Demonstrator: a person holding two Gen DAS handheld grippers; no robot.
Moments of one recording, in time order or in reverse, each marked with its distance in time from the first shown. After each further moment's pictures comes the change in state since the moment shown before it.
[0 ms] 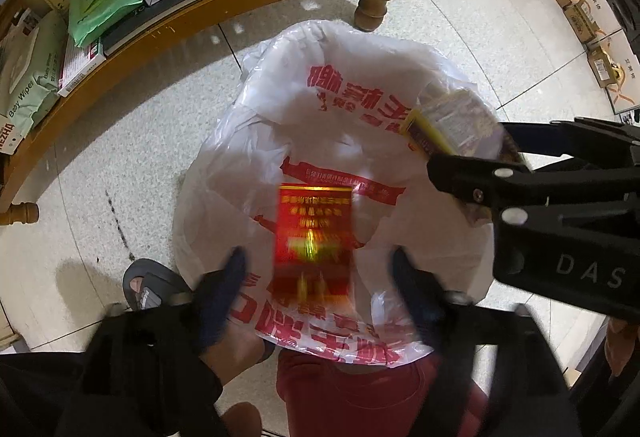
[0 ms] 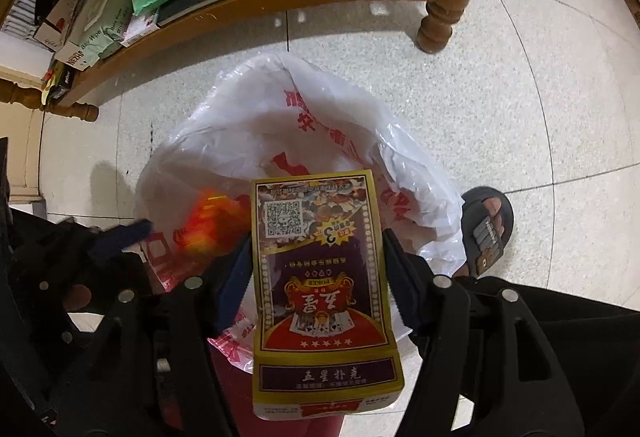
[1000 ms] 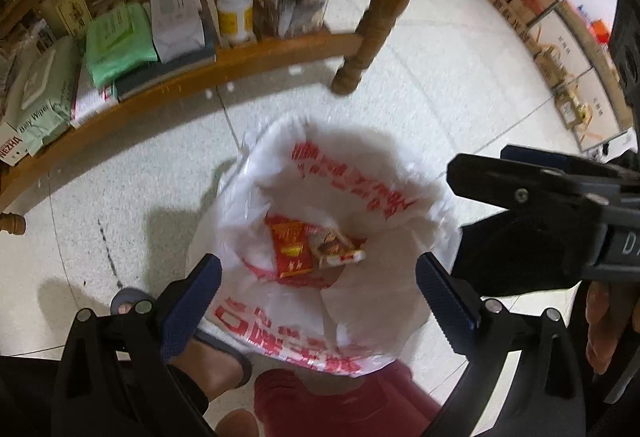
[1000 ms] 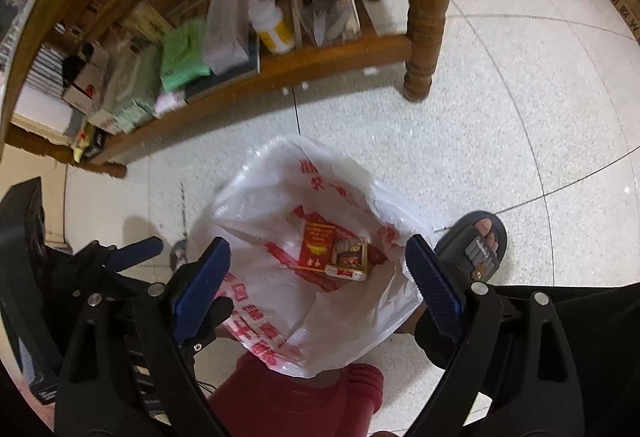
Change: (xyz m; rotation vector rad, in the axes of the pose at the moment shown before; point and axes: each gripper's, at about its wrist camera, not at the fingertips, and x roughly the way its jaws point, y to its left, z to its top) left arm -0.070 0.010 0.001 -0.037 -0.212 -0.131; right arm -0.098 -0.012 -0.004 0.087 -0.230 0.081
